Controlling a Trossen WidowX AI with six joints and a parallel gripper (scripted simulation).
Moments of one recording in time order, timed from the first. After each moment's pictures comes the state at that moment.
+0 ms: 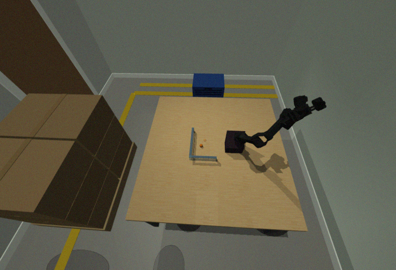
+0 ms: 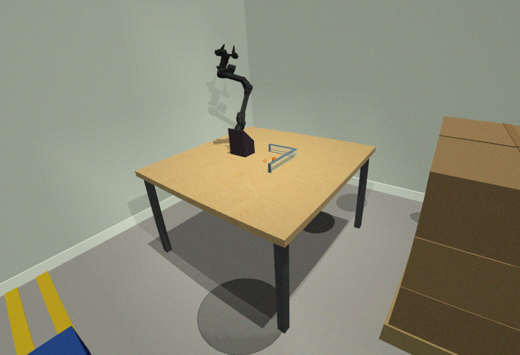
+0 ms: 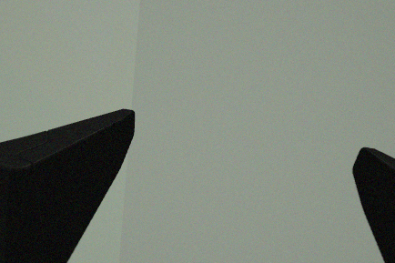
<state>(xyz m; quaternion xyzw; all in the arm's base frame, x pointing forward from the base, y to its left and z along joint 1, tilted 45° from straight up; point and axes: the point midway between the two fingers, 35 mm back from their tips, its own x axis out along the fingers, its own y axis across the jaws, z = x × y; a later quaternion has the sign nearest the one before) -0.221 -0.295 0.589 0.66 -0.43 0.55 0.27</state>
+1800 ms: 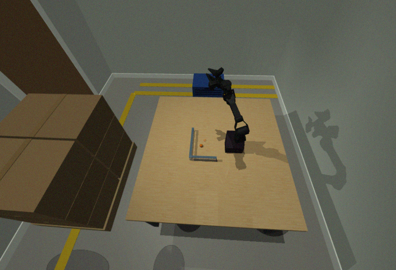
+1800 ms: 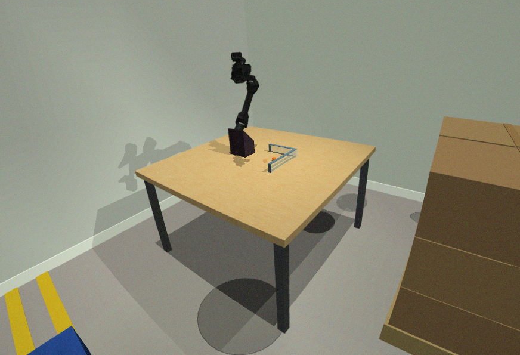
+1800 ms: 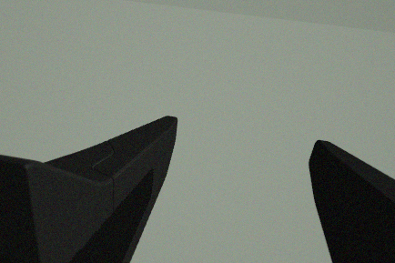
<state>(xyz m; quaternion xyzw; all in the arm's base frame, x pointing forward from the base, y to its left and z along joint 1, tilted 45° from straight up) 0.283 -0.475 0.219 0.42 -0.22 0.25 -0.84</state>
